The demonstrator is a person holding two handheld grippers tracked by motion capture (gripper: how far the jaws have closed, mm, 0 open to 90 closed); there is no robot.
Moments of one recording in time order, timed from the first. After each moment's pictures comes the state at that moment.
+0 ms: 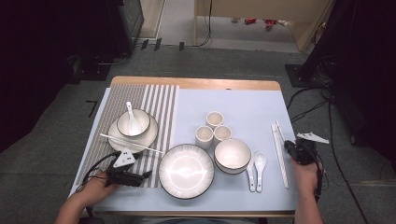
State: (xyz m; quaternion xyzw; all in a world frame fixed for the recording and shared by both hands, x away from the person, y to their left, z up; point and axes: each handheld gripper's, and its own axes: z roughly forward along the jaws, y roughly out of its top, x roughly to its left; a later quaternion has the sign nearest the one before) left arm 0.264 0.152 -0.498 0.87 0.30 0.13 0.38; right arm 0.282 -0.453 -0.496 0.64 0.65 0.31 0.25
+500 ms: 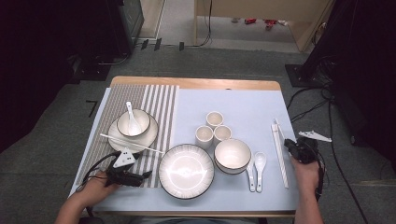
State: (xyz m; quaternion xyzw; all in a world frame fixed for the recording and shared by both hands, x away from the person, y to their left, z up) left arm 0.264 0.152 -0.498 0.87 0.30 0.13 0.38; right arm 0.282 -0.454 -0.487 0.64 0.65 0.33 0.24
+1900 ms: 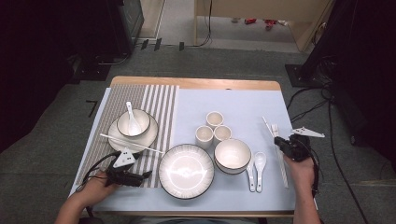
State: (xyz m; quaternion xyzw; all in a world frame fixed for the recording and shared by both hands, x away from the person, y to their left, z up) left arm 0.264 0.152 -0.498 0.87 0.30 0.13 0.38; right arm 0.286 -0.426 -0.471 0.60 0.69 0.36 0.20
